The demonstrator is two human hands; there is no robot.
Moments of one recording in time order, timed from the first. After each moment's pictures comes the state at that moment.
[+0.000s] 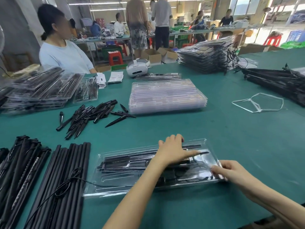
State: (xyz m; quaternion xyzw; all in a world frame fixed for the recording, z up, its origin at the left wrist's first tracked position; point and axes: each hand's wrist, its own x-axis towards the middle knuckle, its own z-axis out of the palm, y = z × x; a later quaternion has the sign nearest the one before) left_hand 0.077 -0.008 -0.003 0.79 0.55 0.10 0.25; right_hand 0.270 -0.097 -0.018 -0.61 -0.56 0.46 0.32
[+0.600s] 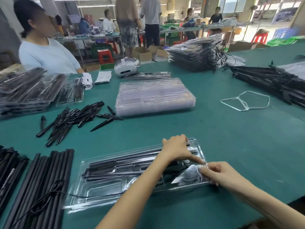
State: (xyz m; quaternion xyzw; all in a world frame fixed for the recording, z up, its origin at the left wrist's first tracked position) left_hand 0.132 0.015 -0.003 0.82 0.52 0.07 0.23; right_hand 0.282 -0.090 -0.021 -0.63 -0.55 0.46 0.30
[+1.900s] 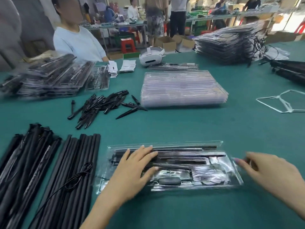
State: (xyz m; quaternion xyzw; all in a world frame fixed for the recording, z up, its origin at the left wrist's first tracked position) left_hand -0.059 -0.077 -0.013 0.81 0.57 0.09 0.08; right_hand 0.286 -0.076 0.003 -0.73 -0.68 -0.03 0.05
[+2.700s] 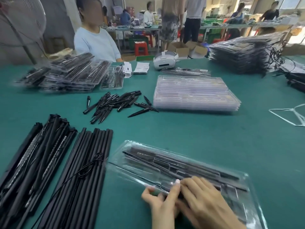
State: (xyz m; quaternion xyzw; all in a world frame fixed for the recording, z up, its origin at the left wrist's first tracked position) left_hand 0.037 -0.149 -0.017 0.01 0.53 0.63 0.57; right_hand 0.146 -0.115 -0.031 -0.34 -0.88 -0.16 0.30
